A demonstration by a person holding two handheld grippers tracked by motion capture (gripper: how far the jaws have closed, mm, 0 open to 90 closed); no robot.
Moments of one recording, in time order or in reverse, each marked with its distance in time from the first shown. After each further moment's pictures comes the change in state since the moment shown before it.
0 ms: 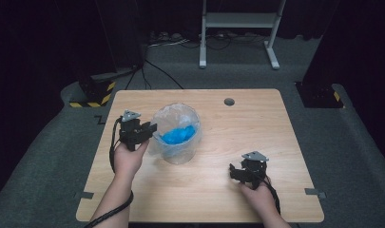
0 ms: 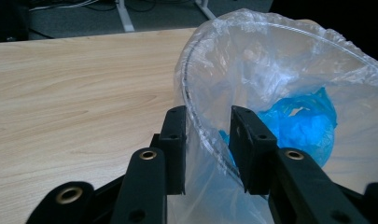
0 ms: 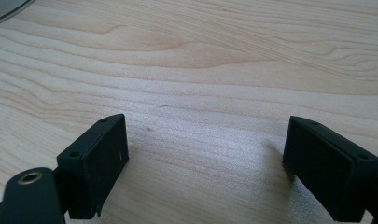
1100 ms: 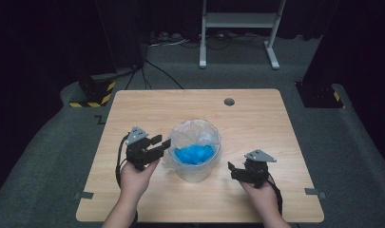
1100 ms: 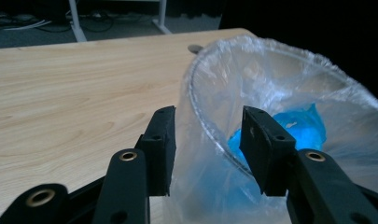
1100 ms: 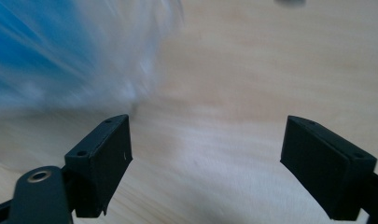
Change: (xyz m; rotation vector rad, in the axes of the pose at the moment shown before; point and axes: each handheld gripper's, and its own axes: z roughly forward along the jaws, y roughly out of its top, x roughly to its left) left arm -0.046 -0.032 -0.036 -0.098 -0.157 0.046; right arm 0.004 0.018 -0.041 -0.144 0.137 -0.042
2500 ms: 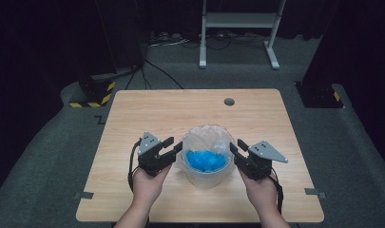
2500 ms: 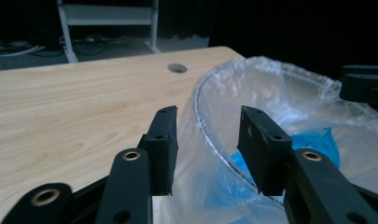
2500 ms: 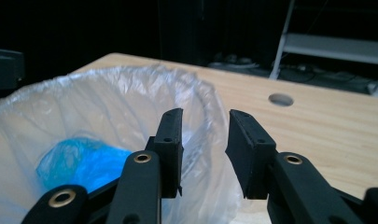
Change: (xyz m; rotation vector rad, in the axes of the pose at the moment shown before) left arm -0.040 -0.007 0.010 -0.087 -0.013 0.046; right arm 0.030 0.056 -0.055 -0.276 0.012 0.000
